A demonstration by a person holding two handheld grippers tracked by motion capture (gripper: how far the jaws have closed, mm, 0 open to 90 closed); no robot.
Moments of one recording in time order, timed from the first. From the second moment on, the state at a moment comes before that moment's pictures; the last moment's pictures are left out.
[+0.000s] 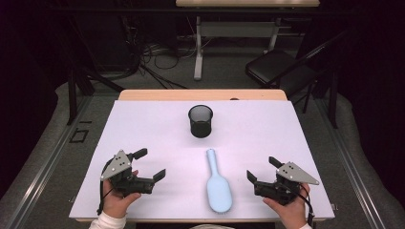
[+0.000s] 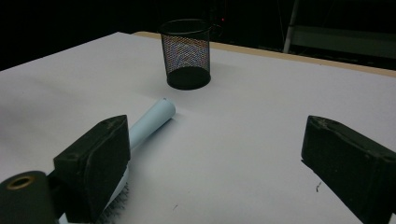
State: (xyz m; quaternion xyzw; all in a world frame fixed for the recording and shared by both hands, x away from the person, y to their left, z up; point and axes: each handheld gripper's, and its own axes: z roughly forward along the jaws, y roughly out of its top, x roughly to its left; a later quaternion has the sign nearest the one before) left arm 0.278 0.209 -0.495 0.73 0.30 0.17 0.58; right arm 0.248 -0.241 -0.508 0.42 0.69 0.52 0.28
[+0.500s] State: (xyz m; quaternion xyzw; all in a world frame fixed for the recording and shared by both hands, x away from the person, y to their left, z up) left arm 0.278 0.213 -0.495 0.73 0.31 0.16 0.59; right arm 0.250 -0.240 -0.510 0.43 0.70 0.51 0.27
